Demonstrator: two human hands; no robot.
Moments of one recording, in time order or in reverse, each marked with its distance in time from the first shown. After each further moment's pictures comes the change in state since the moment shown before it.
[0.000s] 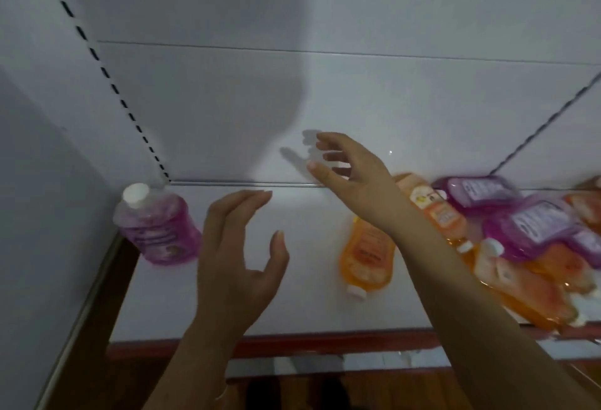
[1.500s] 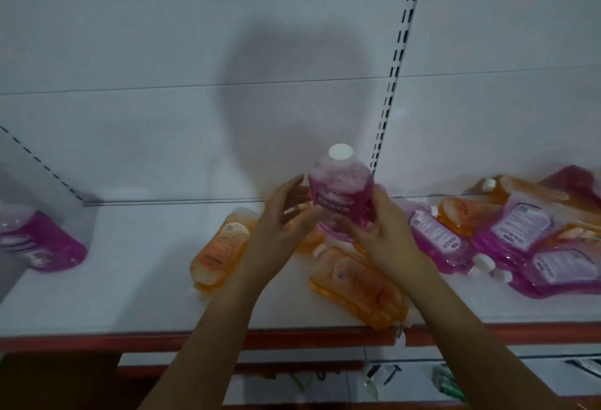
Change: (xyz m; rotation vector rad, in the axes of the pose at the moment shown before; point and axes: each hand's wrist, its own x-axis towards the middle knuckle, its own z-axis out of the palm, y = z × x) left_hand 0.013 0.171 0.248 -0.523 -0.412 -0.492; right_hand -0.130 0.168 -0.230 0.129 0.163 -0.035
